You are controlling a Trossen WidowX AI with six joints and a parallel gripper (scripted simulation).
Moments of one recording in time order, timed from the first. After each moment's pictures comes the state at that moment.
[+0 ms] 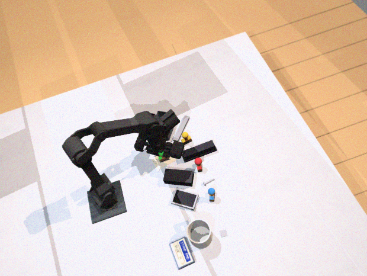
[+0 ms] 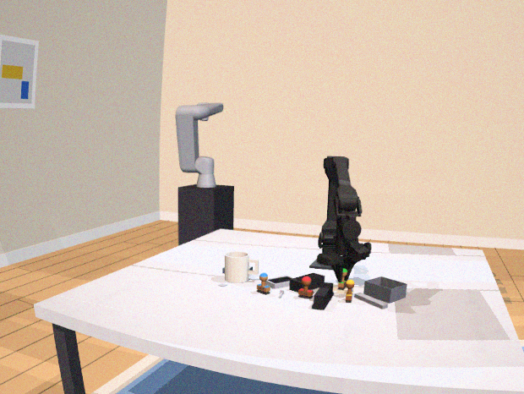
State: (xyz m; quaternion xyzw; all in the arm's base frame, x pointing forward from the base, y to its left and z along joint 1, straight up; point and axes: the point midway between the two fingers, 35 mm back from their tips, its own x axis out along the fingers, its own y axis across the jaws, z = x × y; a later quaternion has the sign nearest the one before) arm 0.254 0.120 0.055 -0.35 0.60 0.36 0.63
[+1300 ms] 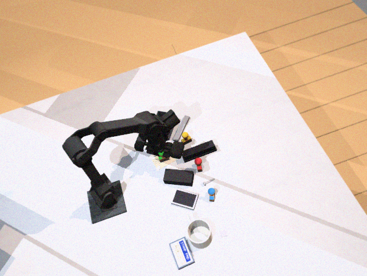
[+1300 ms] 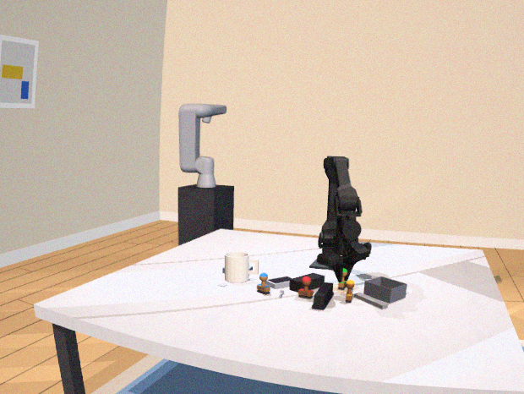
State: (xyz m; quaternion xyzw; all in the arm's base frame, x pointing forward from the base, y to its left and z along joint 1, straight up) arm 0.254 0.120 0.056 -0.35 0.60 0.36 0.63
